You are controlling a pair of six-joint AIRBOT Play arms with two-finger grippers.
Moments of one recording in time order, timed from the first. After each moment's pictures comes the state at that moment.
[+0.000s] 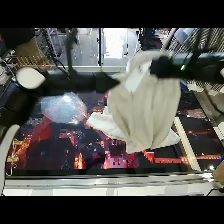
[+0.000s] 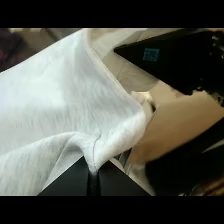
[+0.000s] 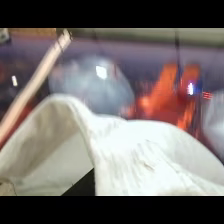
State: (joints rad) left arm -0.40 -1.40 1.69 0.50 -1.02 -1.19; right arm 0.28 -1.25 1.92 -1.37 1.31 1.63
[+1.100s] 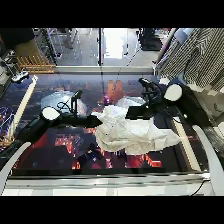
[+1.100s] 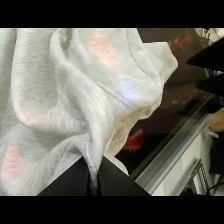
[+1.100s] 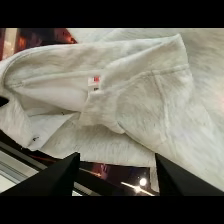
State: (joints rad) left arm -0.32 -1.35 1.15 0.60 -0.91 -1.20; right arm 0.23 -1.35 1.50 -1.11 1.37 1.58
